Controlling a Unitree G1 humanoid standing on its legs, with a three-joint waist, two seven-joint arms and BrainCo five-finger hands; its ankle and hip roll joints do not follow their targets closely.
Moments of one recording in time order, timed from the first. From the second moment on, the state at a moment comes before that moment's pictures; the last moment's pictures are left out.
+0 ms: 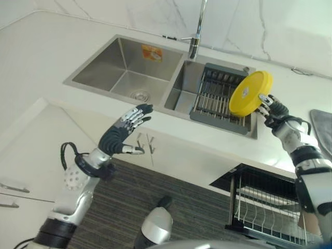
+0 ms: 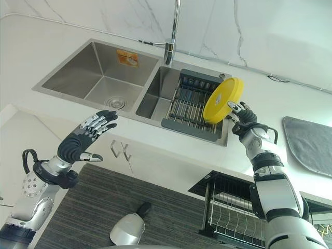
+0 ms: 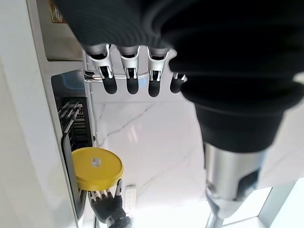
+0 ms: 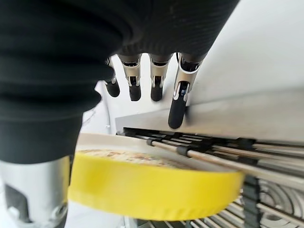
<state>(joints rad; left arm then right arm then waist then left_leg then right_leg) 0.03 0.68 -0.08 -0.15 -0.61 -0.40 -0.44 -0.85 -0.59 0.11 1.02 0.83 0.10 0.04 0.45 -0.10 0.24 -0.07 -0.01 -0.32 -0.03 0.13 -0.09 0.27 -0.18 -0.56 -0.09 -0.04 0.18</state>
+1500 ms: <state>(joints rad) -0.01 0.68 -0.21 -0.16 -0.52 -0.40 -0.32 -0.98 -0.56 0.29 1.02 0.29 -0.02 -0.37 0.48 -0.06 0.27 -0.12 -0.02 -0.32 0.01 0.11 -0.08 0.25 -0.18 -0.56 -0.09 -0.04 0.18</state>
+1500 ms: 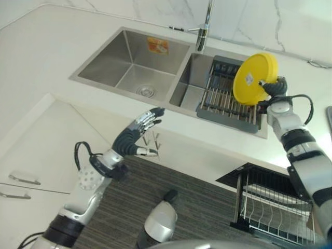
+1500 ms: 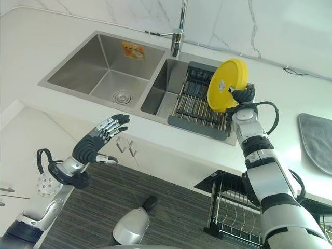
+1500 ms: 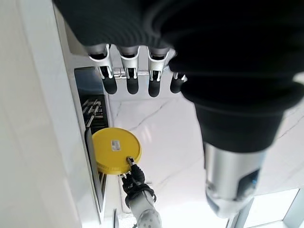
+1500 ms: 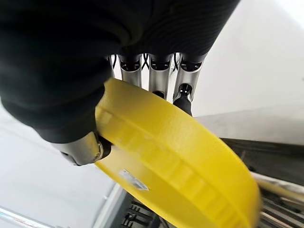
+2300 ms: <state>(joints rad) 0.12 0.63 -0.19 -0.20 -0.53 -0.42 -0.40 -0.72 -0.56 0.27 0.18 0.27 -0.54 -0.27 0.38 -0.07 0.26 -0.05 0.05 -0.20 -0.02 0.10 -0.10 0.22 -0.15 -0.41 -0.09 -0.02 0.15</state>
